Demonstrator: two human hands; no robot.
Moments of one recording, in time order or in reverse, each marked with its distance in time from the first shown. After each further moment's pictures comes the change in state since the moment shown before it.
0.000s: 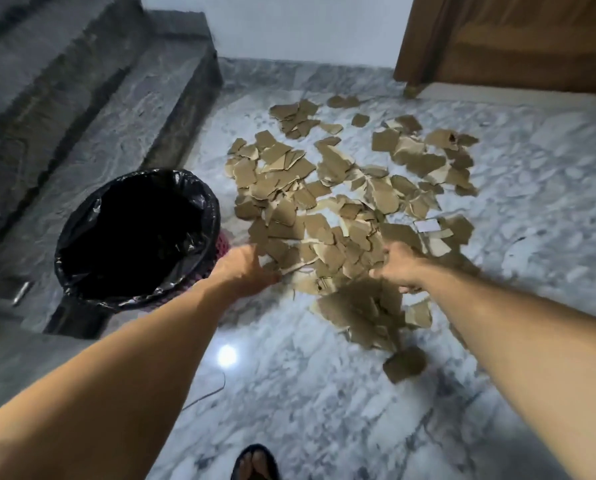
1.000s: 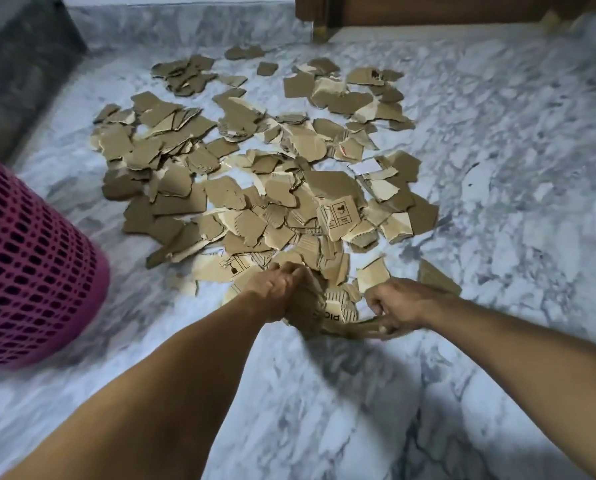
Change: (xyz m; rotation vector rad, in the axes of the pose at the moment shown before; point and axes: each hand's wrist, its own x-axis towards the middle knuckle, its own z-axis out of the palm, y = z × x) left_hand 0.171 0.065 0.329 0.568 -0.114 0.568; right_hand 0.128 0.262 0.123 -0.548 -0.070 -0.235
